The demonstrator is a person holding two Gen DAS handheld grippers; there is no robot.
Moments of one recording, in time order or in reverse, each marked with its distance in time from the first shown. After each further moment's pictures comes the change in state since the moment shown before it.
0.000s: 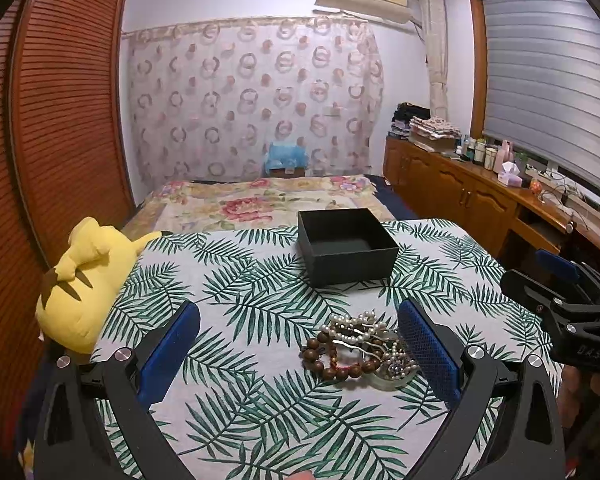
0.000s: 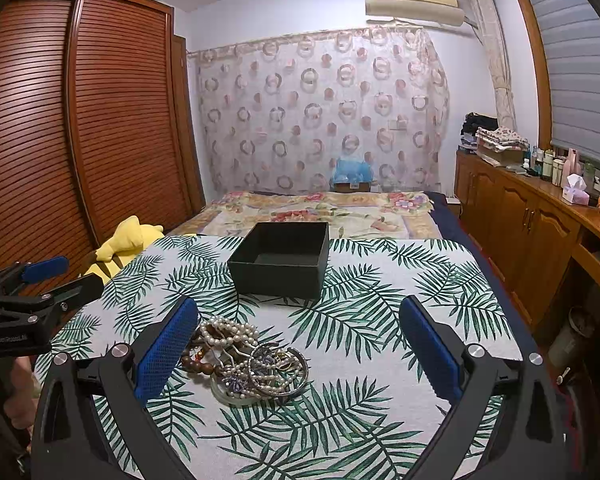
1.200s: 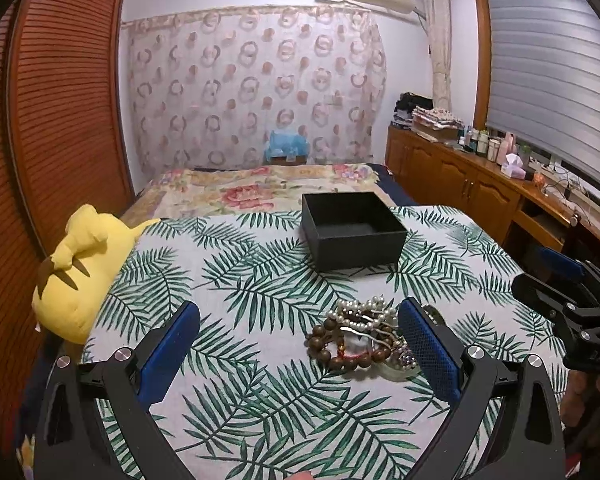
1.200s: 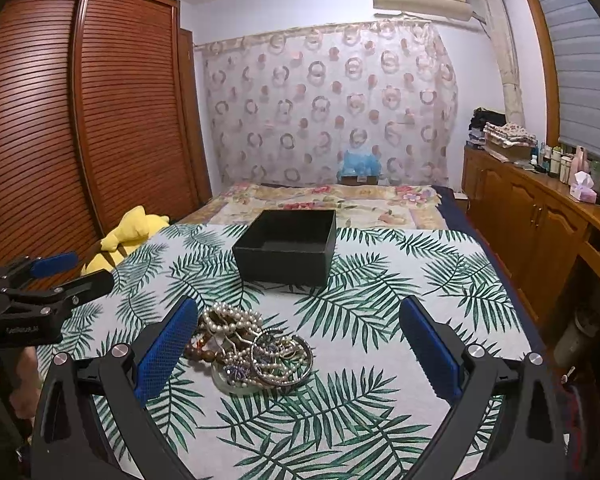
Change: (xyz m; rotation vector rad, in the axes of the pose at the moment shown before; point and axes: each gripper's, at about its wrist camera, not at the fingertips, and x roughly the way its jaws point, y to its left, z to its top) left arm 0.022 0.011 -0.018 -0.011 0.047 -0.009; right arm 0.013 -0.009 -0.020 -0.025 0.033 0.040
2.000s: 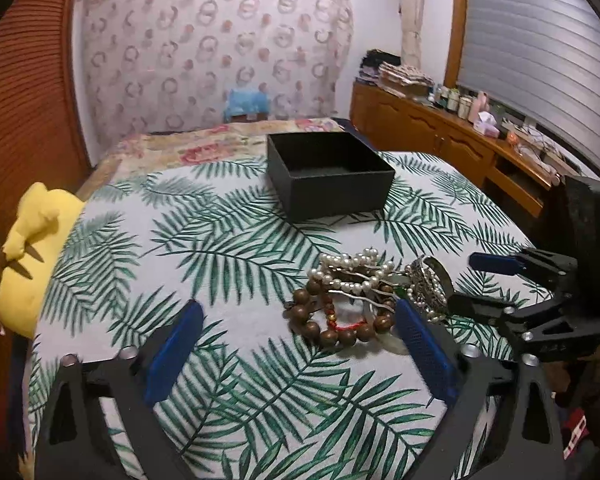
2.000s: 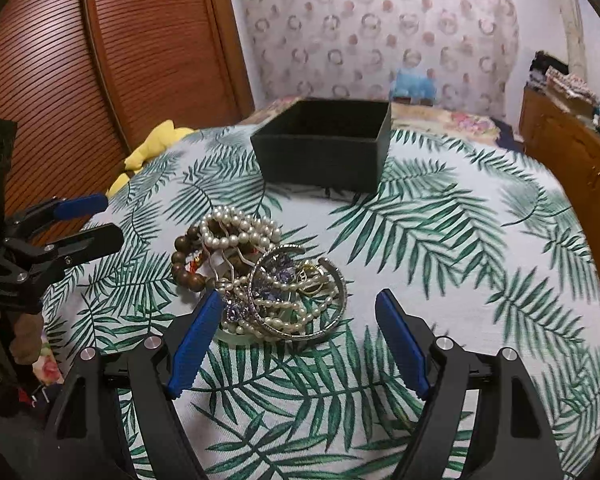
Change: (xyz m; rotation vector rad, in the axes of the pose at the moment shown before) left arm 0.062 0.004 -0.016 0.059 0.171 -0.154; right arm 0.092 -0.002 -0.038 -0.037 0.332 0.195
